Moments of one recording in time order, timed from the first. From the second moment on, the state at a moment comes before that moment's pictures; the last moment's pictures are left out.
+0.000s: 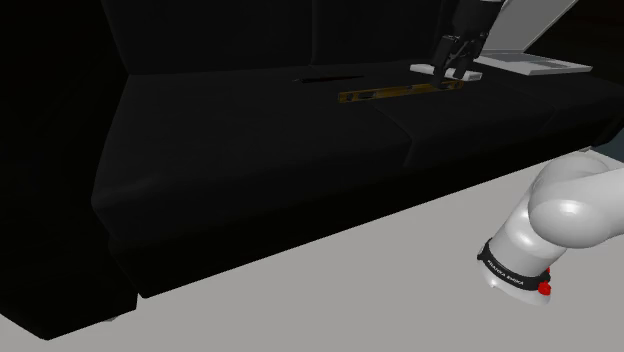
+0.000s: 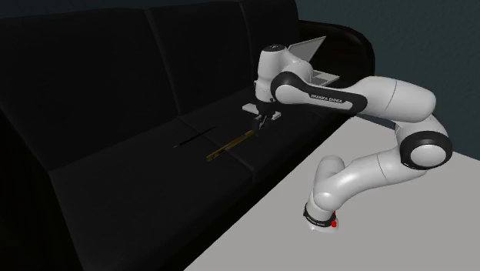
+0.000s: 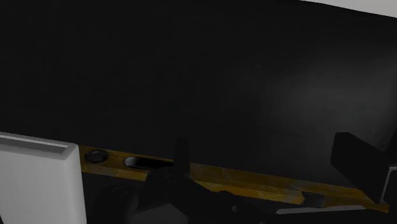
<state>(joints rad) -0.02 -0.83 -0.04 -2.32 -0.12 1.57 0.13</state>
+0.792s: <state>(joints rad) 0.18 -0.39 -0.24 -1.96 -0.09 1.59 -0.48</state>
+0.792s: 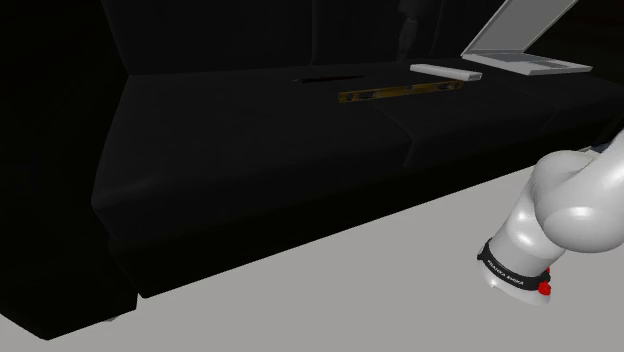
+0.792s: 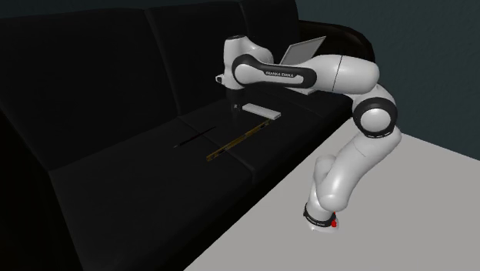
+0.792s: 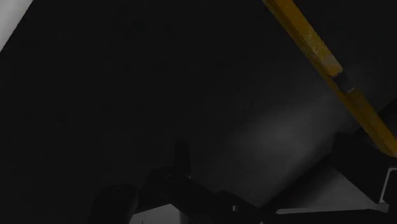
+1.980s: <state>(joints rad) 0.29 0.13 -0.27 -1.44 0.08 1.45 -1.19</state>
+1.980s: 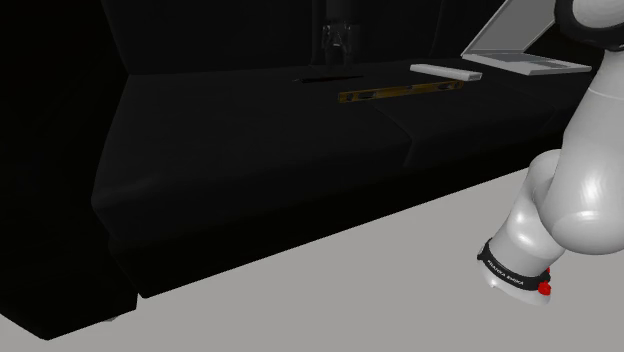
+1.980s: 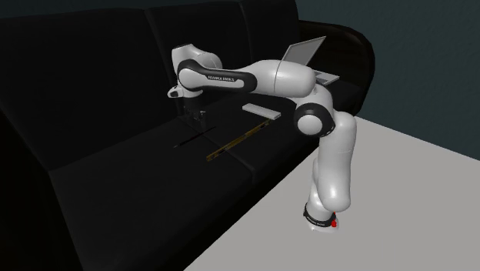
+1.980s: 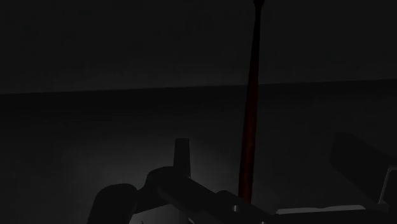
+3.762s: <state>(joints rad) 0.27 0.20 -0.28 -1.21 0.10 1.28 -1.19</state>
